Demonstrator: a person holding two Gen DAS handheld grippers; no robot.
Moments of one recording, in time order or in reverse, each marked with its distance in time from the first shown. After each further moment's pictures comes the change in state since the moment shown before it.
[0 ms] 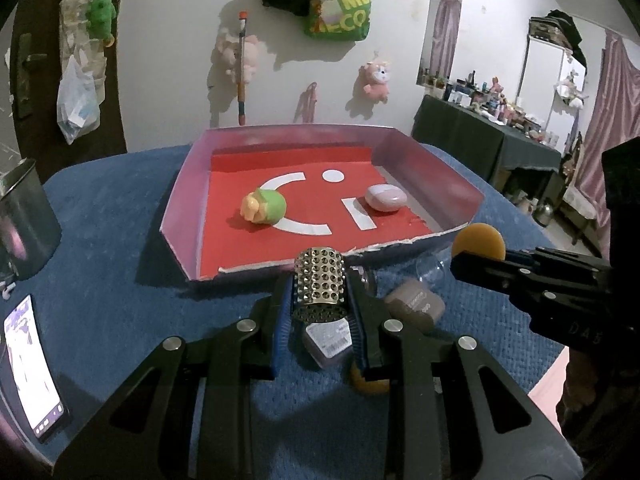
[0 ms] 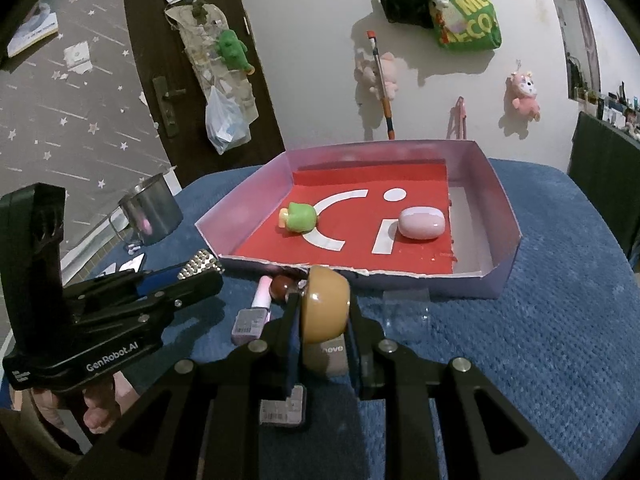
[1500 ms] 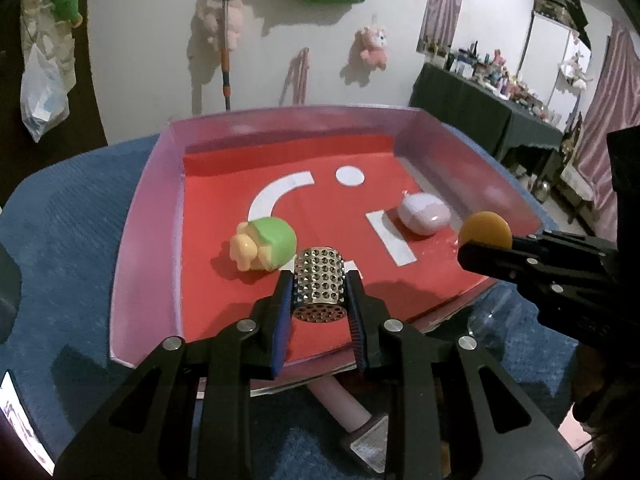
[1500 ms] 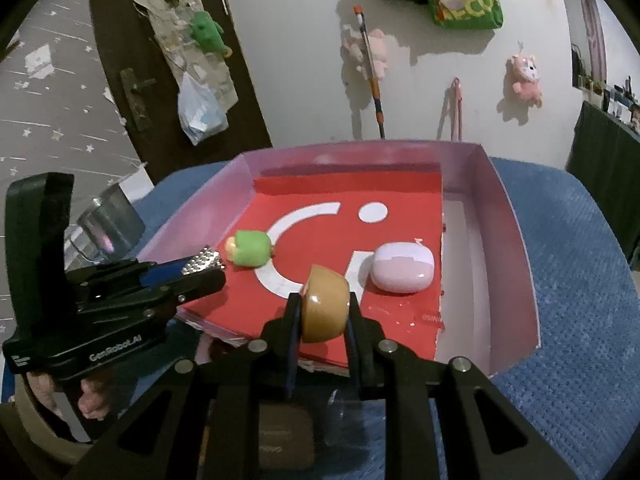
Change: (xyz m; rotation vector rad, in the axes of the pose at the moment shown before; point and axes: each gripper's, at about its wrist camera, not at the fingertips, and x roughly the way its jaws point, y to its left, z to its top) left arm 0.089 0.022 0.051 0.019 0.158 -0.041; right arm 0.067 -0.037 0.055 0.014 0.103 -0.044
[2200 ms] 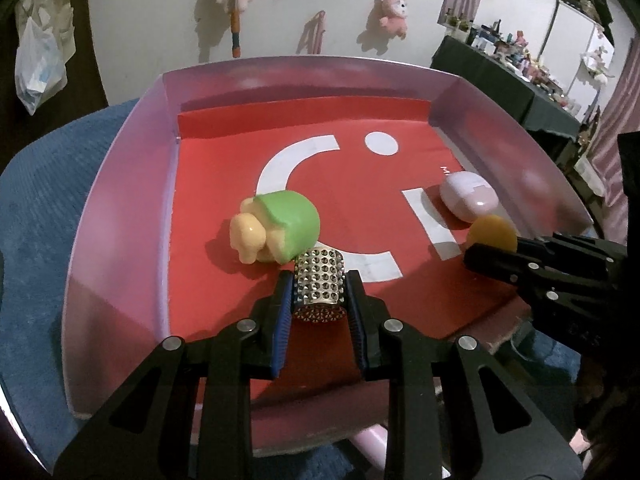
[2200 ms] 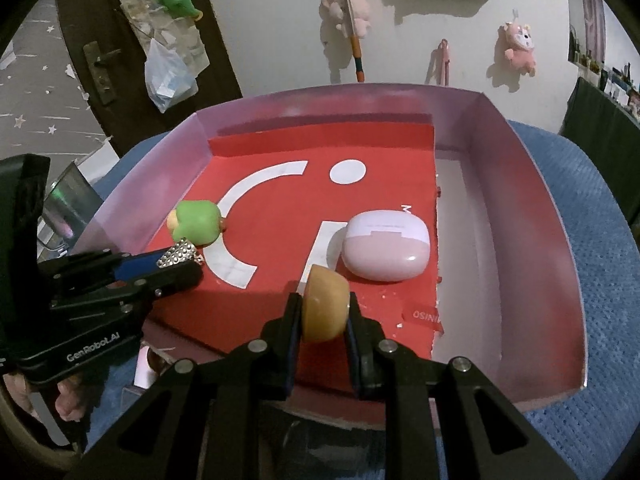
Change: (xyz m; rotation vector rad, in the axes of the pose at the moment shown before) left arm 0.045 0.014 0.005 -0.045 0.121 0.029; right arm 0.052 -0.019 0.005 0.028 0.140 -0.065
